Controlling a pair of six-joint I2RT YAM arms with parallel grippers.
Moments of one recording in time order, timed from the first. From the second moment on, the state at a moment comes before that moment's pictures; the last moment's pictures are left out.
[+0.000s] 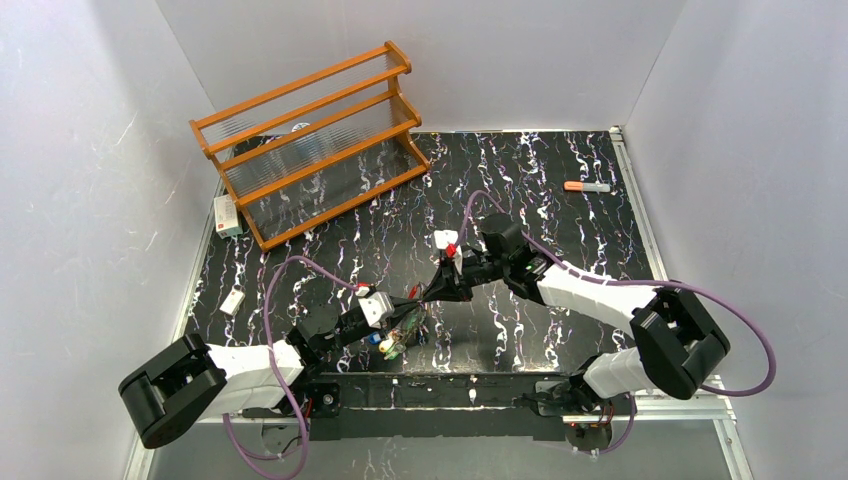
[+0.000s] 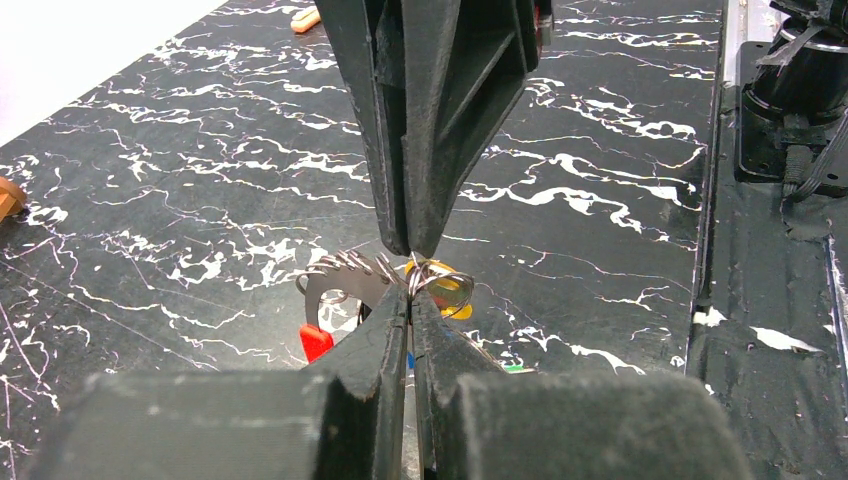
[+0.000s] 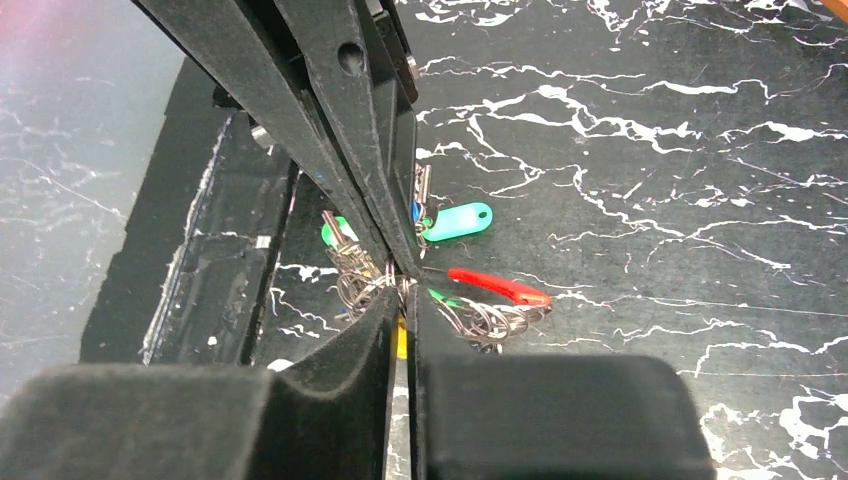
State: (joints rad) left arm -0.89 1.05 0.02 1.05 0.25 0.13; right arm 0.76 1.37 0.72 0.17 -0.94 -0.30
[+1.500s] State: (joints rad) left arm -0.89 1.06 0.02 1.06 0.22 0.13; right arm 0.78 1.44 0.71 0.17 -0.88 -0.31
